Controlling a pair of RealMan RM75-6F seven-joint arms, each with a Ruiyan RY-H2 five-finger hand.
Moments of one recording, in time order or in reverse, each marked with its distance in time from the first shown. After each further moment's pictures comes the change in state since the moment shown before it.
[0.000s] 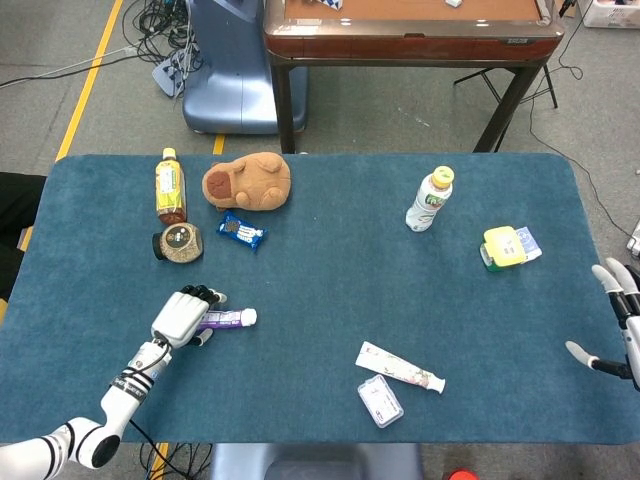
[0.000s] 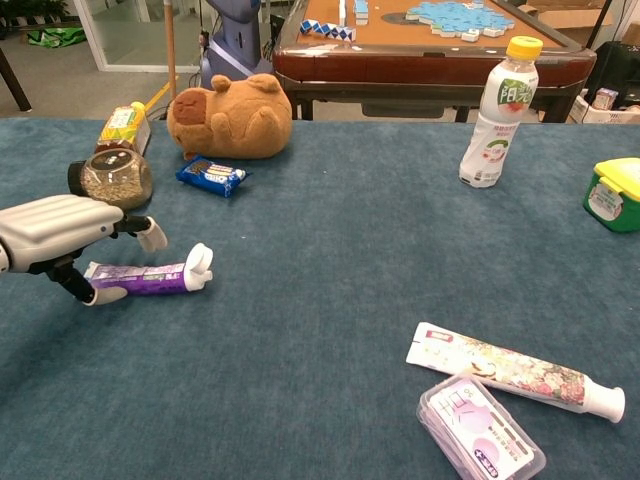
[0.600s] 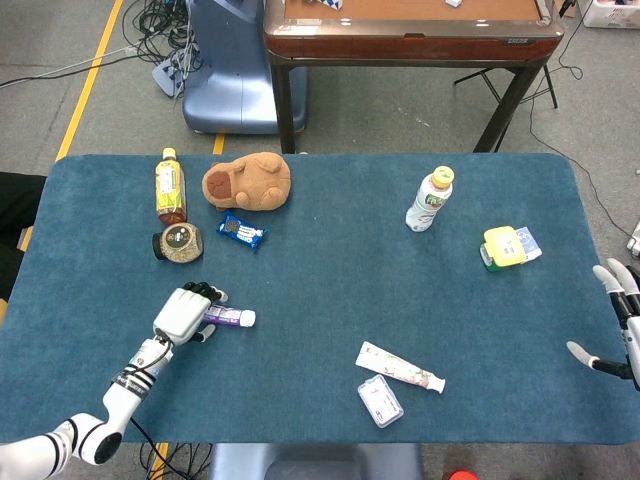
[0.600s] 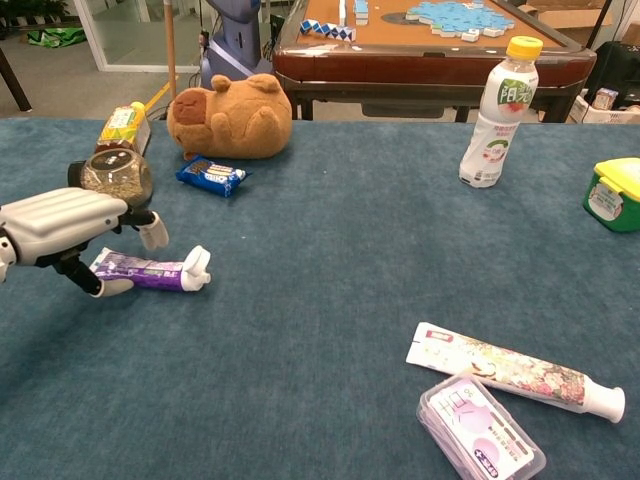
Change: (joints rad) left arm -0.003 -0.019 0.000 0.039 0.042 0.024 -0.035; right arm 0.000 -0.004 0.001 0.008 0.004 -0.006 0.004
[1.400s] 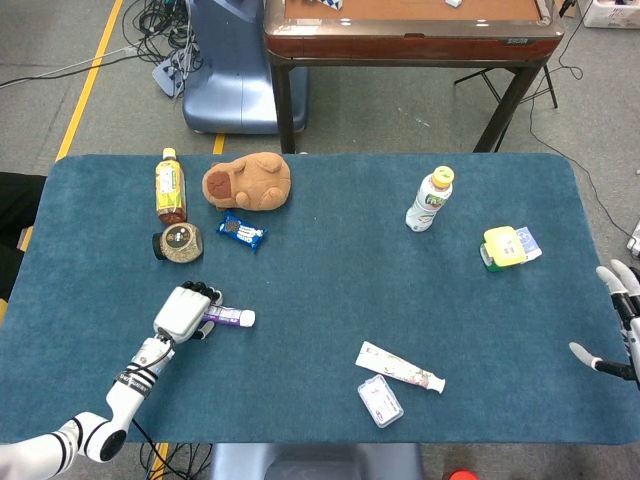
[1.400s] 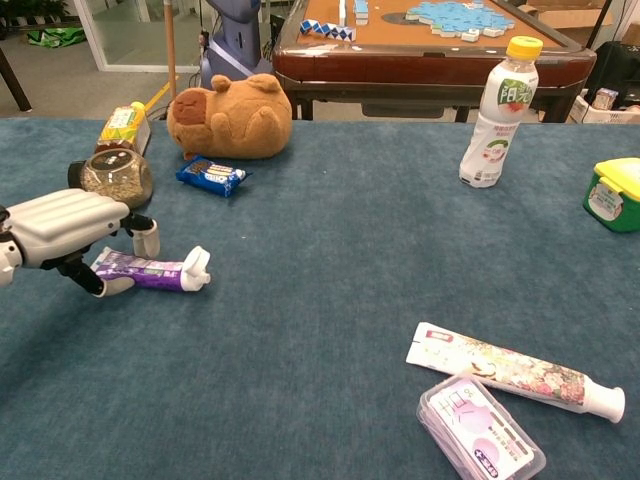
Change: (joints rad) left arm 0.000 -0.038 -0.009 0.056 -0.018 -0.010 0.045; right arm -0.006 0.003 -0.001 0.006 0.003 0.002 0.014
